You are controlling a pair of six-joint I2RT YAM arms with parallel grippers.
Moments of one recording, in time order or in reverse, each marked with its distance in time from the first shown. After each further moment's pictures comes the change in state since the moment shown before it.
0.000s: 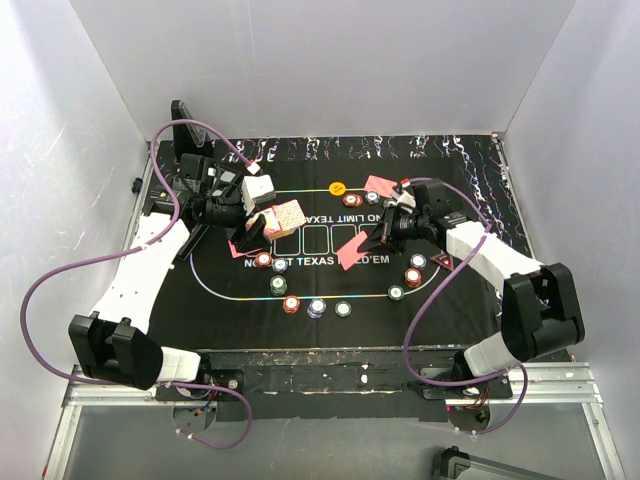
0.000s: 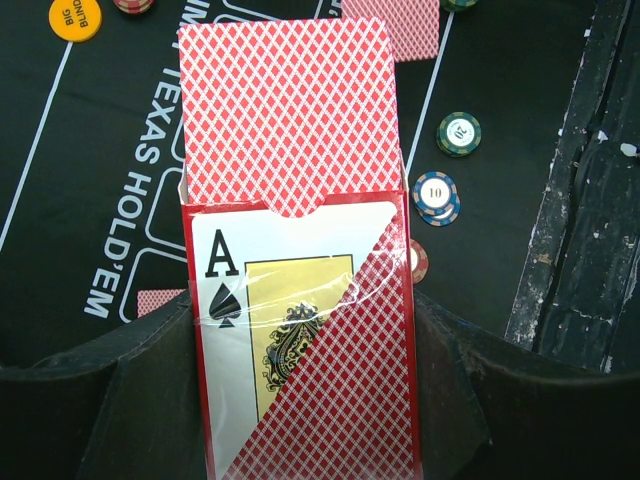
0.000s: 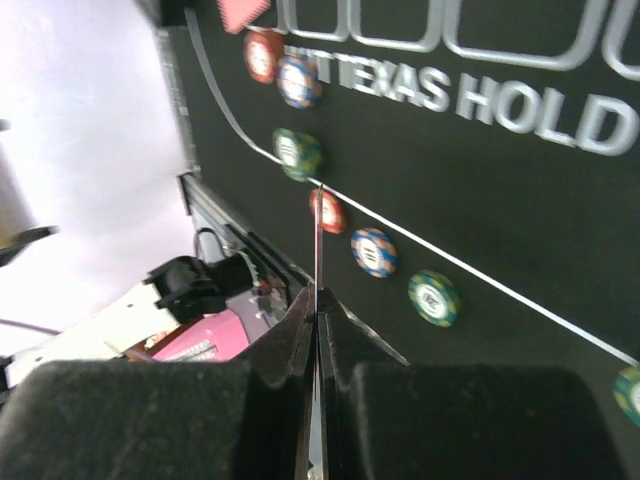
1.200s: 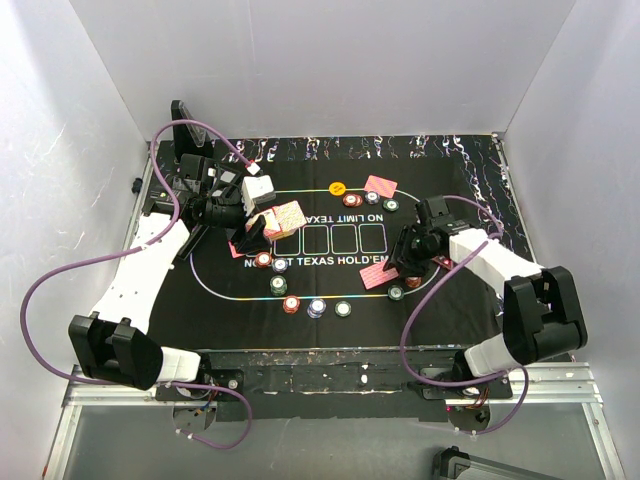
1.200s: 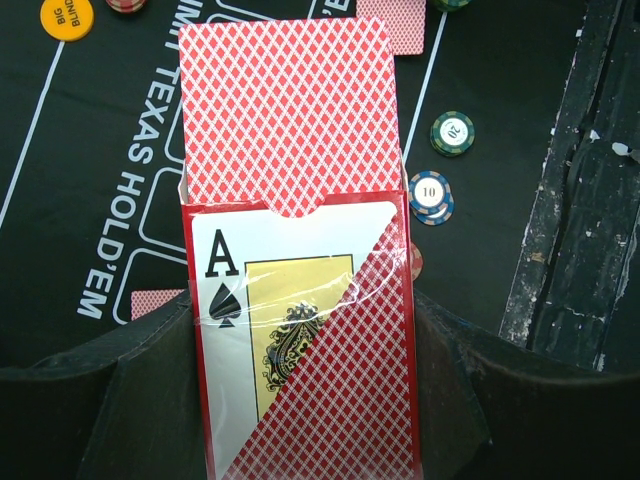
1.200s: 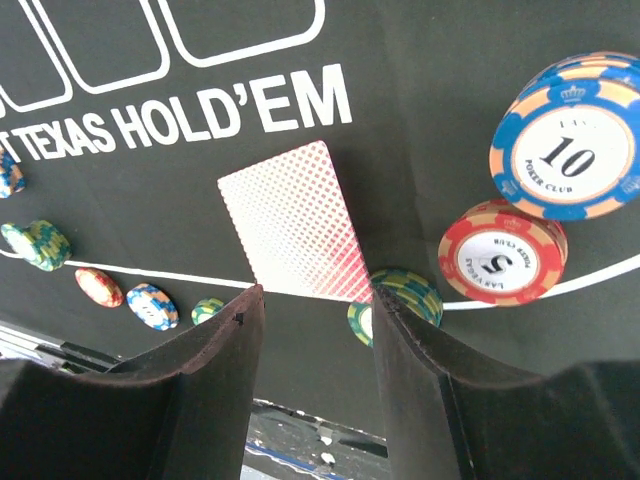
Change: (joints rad) left arm 0.000 -0.001 0.000 -0.006 0.009 0.001; right arm -0.029 0.002 -0.112 -0.241 0.483 -0.141
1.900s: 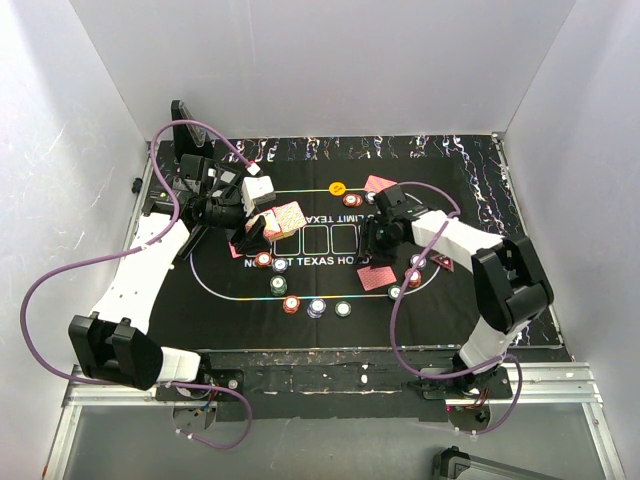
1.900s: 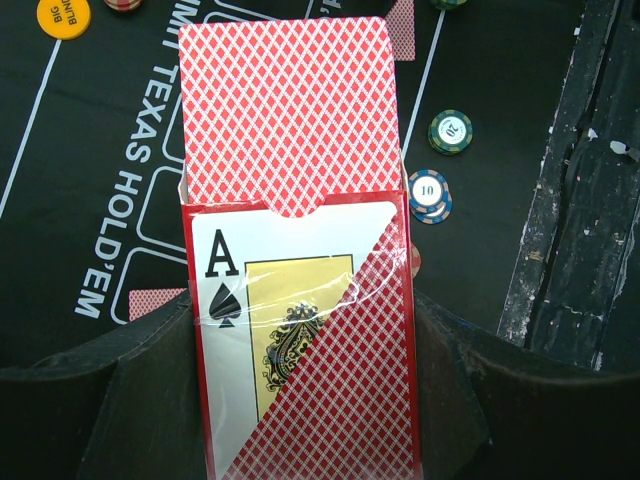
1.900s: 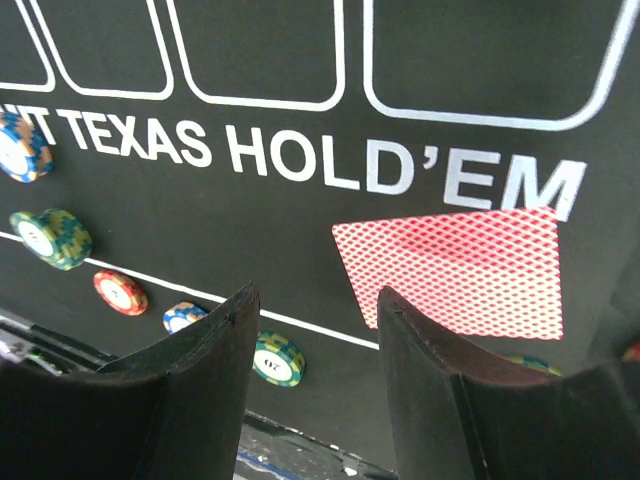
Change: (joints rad) left arm 0.000 0.000 0.000 -0.011 0.000 0.003; right arm 0.176 0.194 0.222 -0.003 0.023 -0.009
